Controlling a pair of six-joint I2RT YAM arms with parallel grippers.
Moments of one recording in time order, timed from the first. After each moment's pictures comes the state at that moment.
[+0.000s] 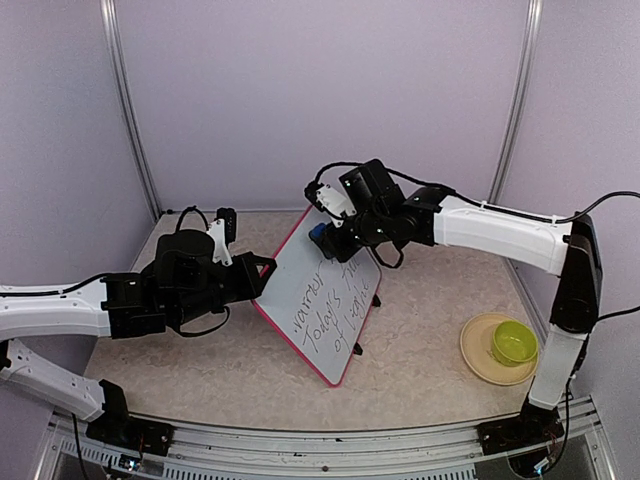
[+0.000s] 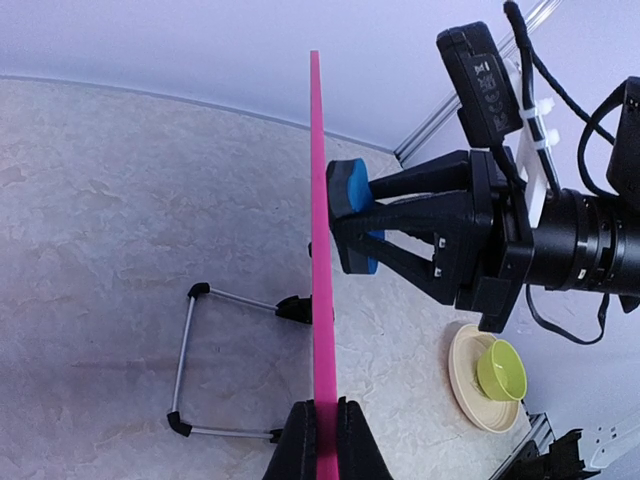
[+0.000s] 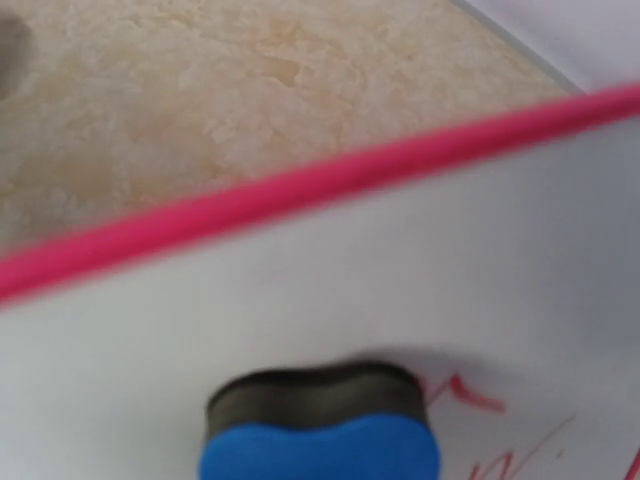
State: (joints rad) left arm -1.06 1.18 0.82 0.02 -0.39 -0.75; right arm 0.88 1.85 1.66 -0.47 0.08 -0.05
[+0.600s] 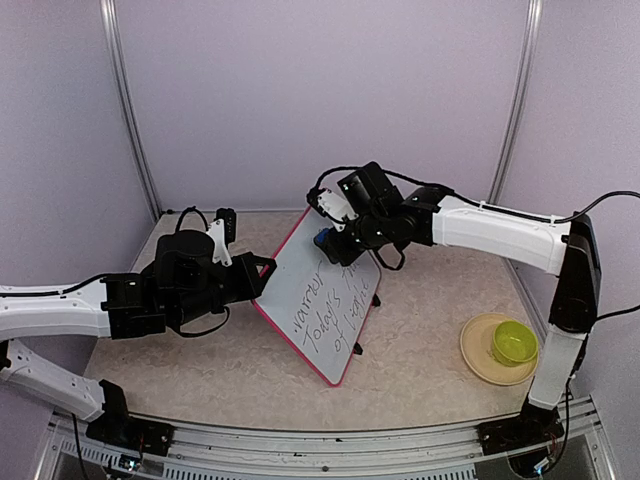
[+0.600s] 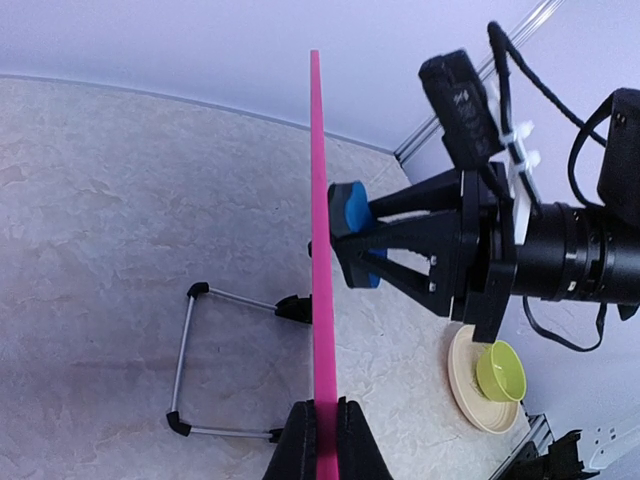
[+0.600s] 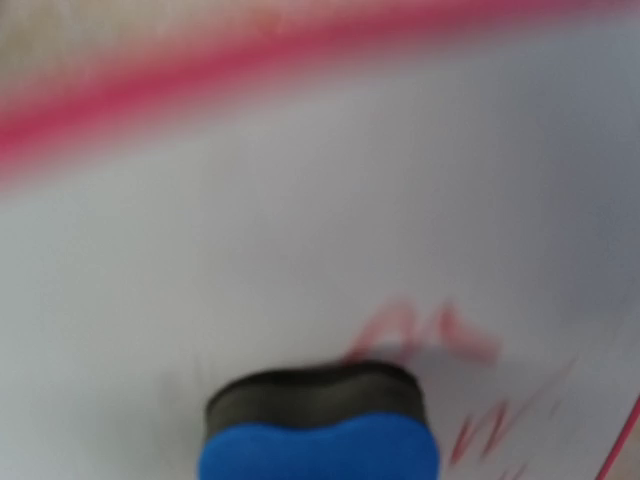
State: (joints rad) left arm -1.06 1.18 0.82 0.02 -0.39 -0.76; right arm 0.89 1.84 1.62 -0.50 0.12 -0.05
